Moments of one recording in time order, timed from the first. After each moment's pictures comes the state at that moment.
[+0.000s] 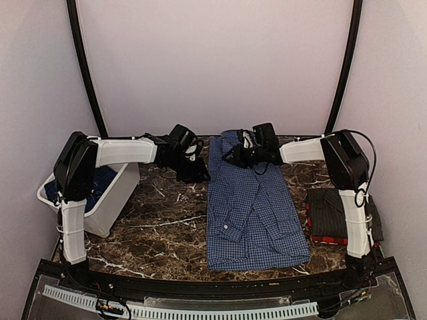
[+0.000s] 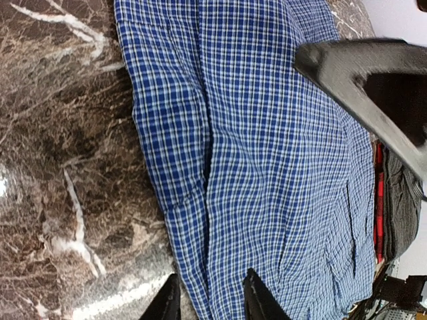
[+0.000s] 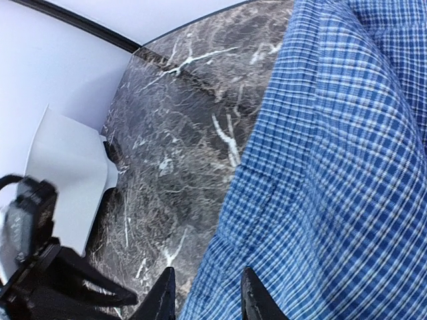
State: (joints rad) left arm -0.64 2.08 1.58 -0.45 0.28 -0.59; right arm 0.52 2.19 1.54 0.08 -0.54 0.59
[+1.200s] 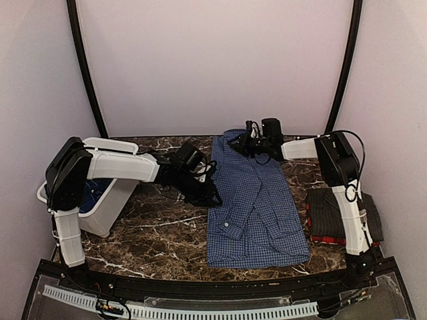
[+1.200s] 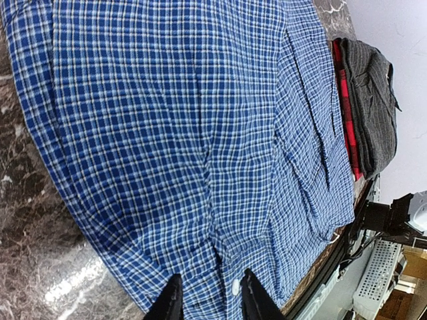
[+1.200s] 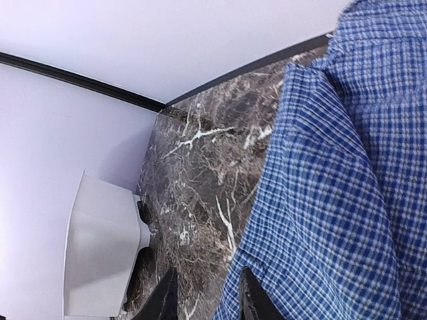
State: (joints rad) left arm -0.79 1.95 1.34 -0.35 0.43 -0.65; right arm 0.41 2.39 1.73 0.28 -0.65 0.84
